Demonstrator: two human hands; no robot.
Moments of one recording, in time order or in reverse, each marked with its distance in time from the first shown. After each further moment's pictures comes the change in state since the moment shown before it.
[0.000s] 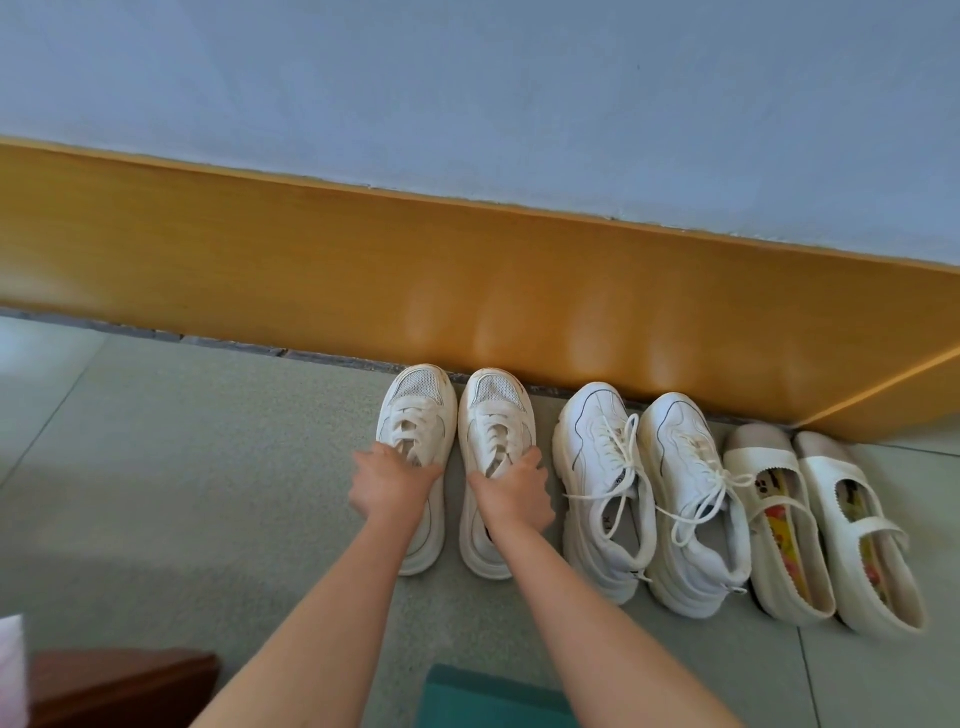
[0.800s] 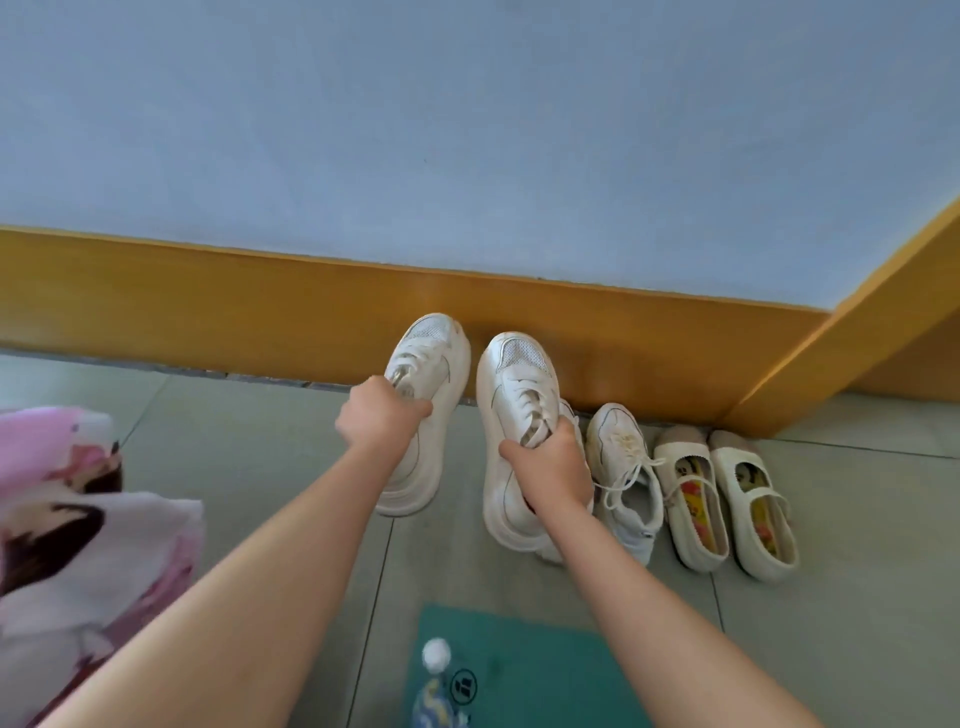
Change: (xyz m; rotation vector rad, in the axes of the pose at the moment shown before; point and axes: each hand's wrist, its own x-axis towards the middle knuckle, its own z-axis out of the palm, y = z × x) left_hand -0.108 0.026 -0.144 -0.185 0.135 0.227; right_hand -0.103 0.005 -0.138 0.235 0.149 -0.186
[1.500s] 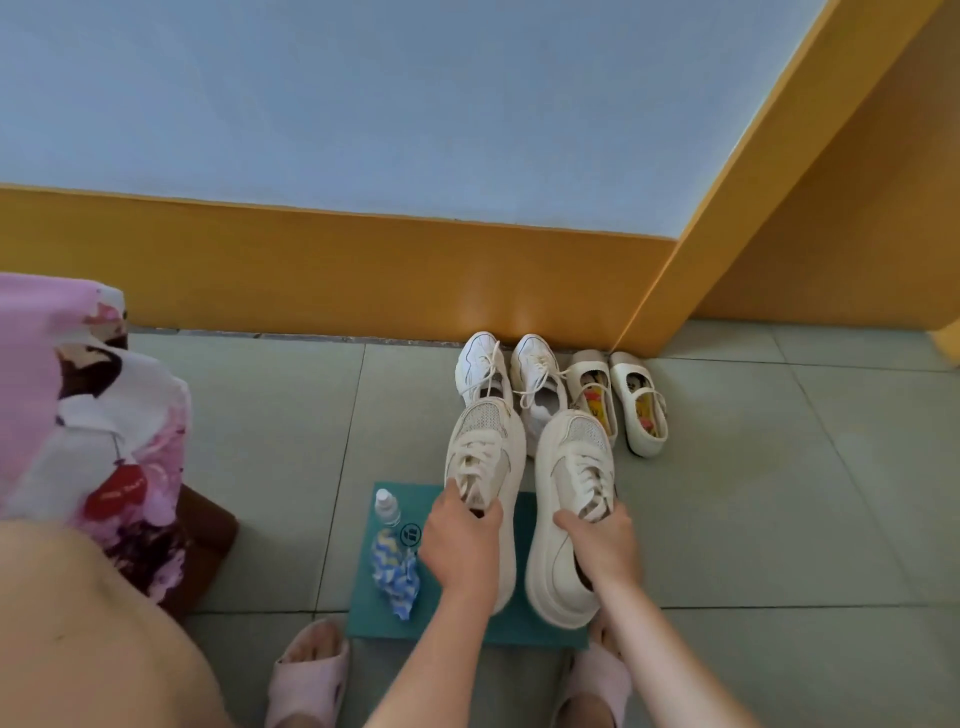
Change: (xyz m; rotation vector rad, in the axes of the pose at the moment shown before) left_hand -0.273 -0.059 0.114 -0.063 -0.089 0.066; right_hand -0.158 0.184 -0.108 0.168 0.098 0.313
